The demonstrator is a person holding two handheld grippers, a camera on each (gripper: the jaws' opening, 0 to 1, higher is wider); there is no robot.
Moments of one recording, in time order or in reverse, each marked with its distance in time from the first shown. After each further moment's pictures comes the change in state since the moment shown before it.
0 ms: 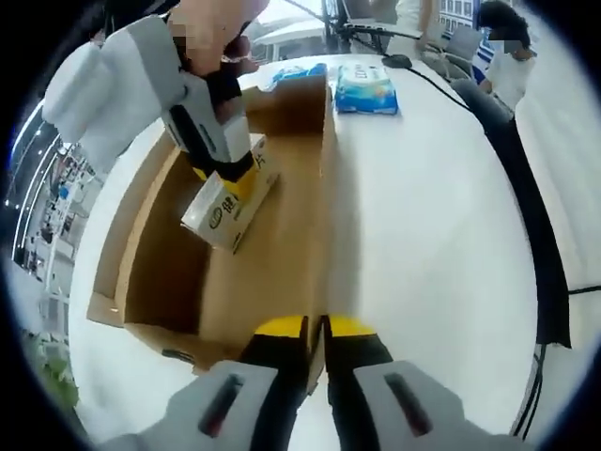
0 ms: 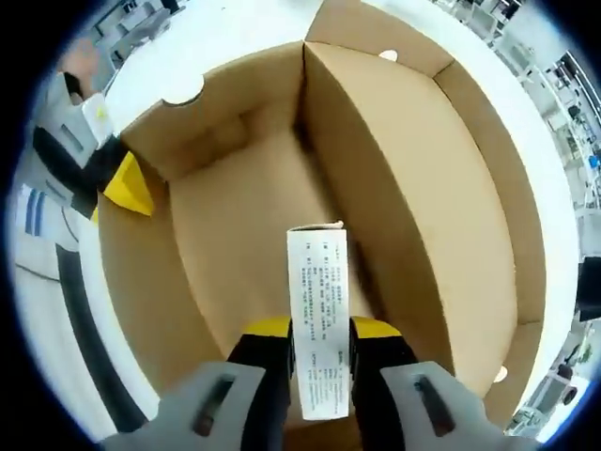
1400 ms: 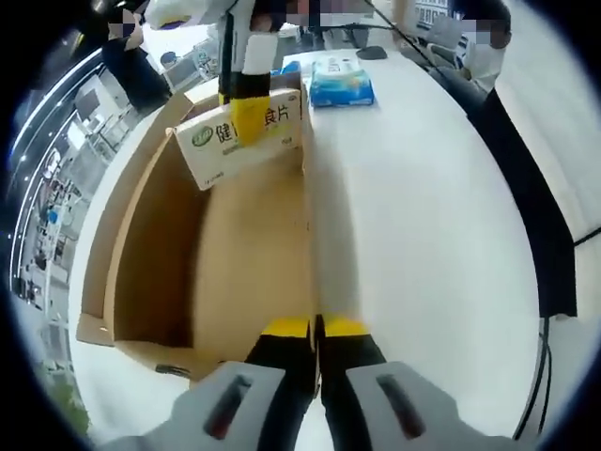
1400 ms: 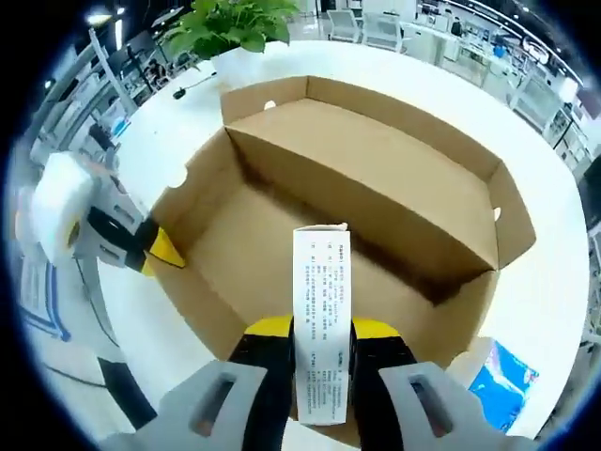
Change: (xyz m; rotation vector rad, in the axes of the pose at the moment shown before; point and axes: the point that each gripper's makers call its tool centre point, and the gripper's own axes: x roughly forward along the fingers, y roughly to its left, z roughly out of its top) left arm 0.008 -0.011 -0.008 0.101 0.010 -0.052; right arm -0.063 0.036 -0.049 0.574 -0.350 -0.023
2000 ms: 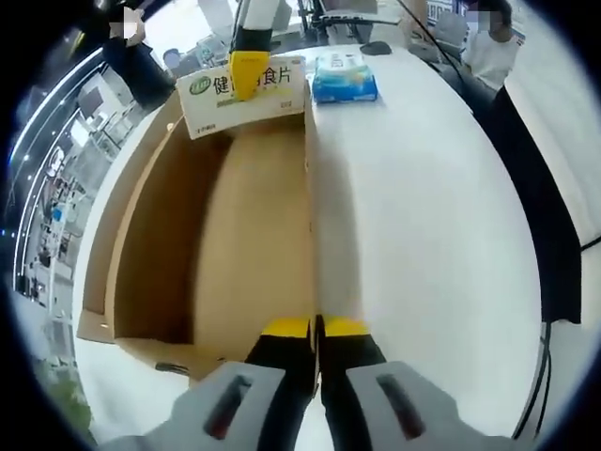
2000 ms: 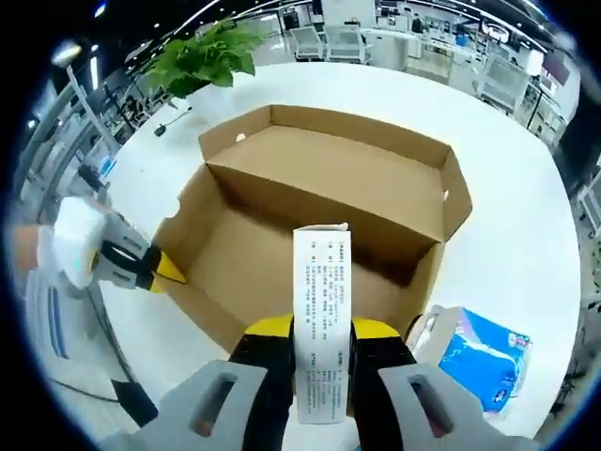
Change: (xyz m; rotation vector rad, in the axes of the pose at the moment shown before) left arm -0.002 -0.002 -0.003 -0.011 0.025 0.022; right arm -0.035 -0.026 -0.005 0.108 -0.063 -0.063
